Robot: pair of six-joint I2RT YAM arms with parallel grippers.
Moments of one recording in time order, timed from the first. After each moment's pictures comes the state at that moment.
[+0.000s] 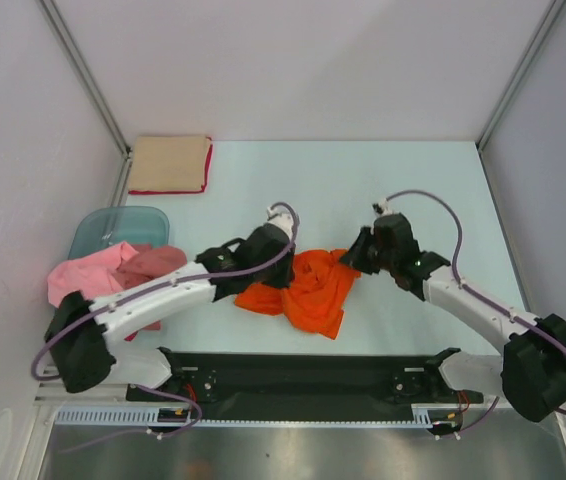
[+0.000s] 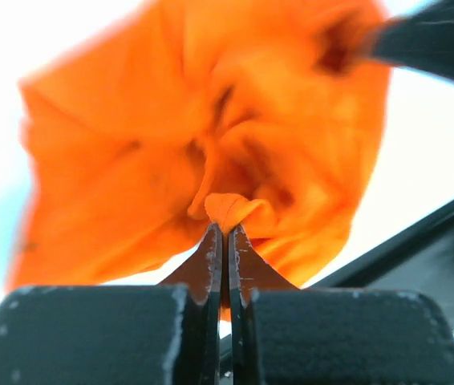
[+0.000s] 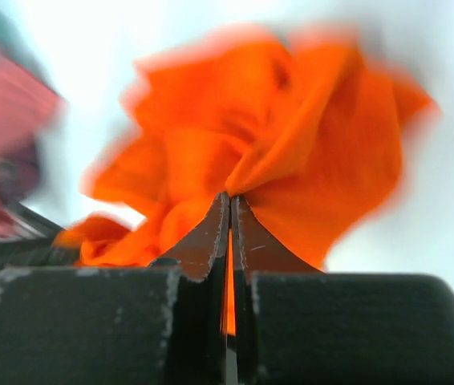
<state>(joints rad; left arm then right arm) -0.92 1.38 0.93 -0.41 -0.09 -0.54 0.52 1.18 0.65 -0.16 -0.11 0.78</state>
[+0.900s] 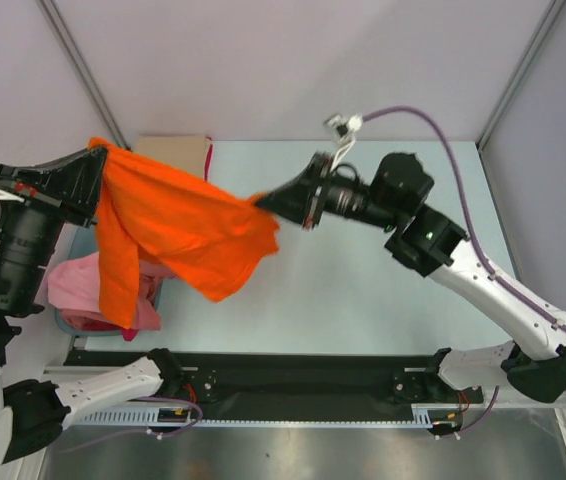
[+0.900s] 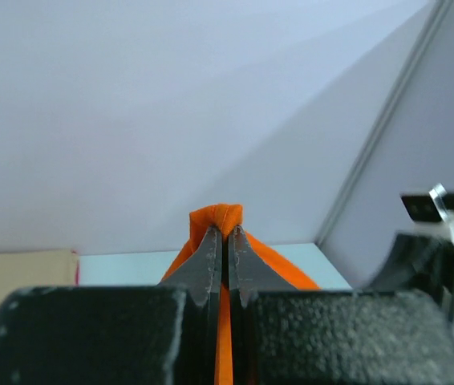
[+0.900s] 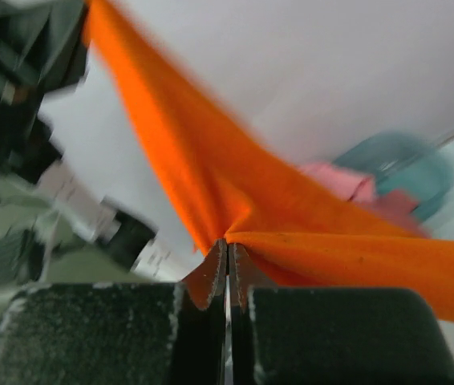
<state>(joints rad) -0.84 0.86 1.89 -0.65 -0.48 -0.11 0.83 1.30 1.55 -0.06 -0.43 0.66</state>
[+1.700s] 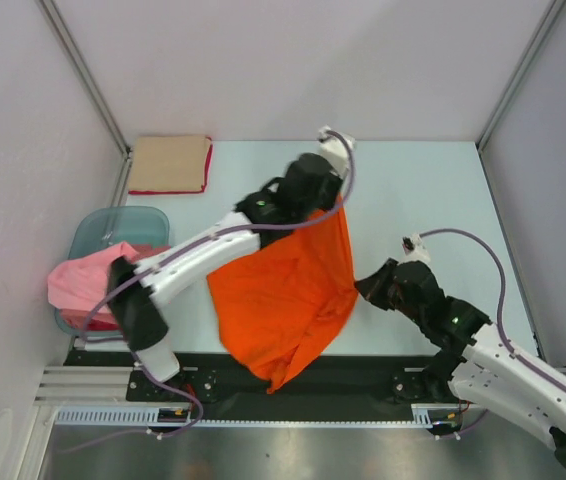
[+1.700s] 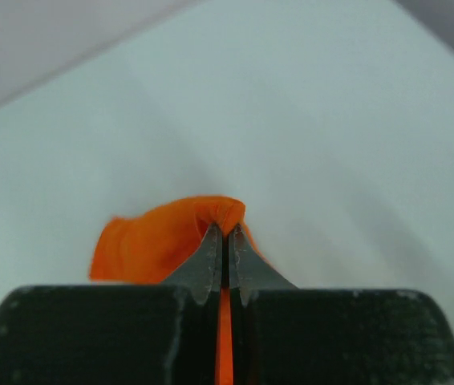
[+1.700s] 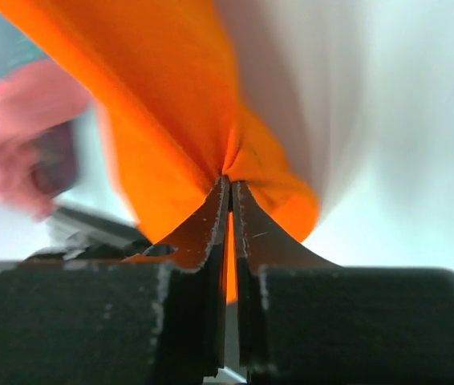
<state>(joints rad) -0.91 1.63 1.64 -0.29 -0.32 -0.10 0.79 0.71 0.57 -0.37 0.21 1.00</state>
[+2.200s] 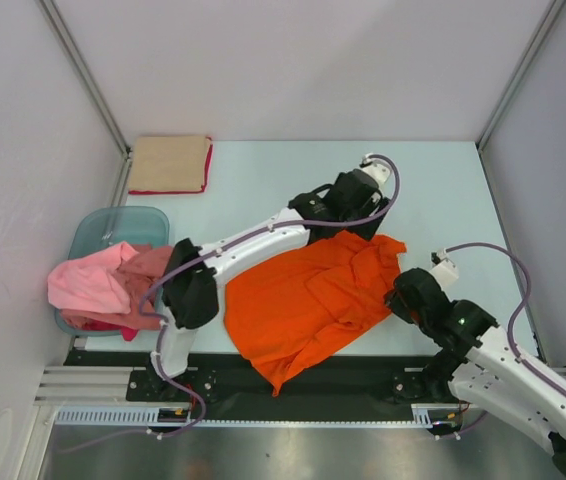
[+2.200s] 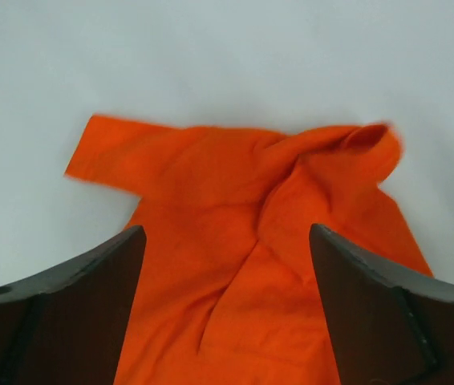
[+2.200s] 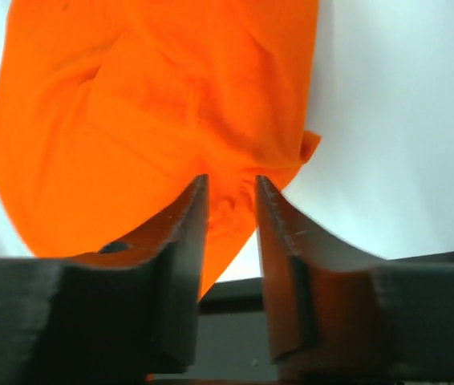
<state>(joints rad) -0.98 2.07 1.94 -0.53 -0.27 -0.17 0.73 0.65 0.55 -0.78 0.45 1.18</state>
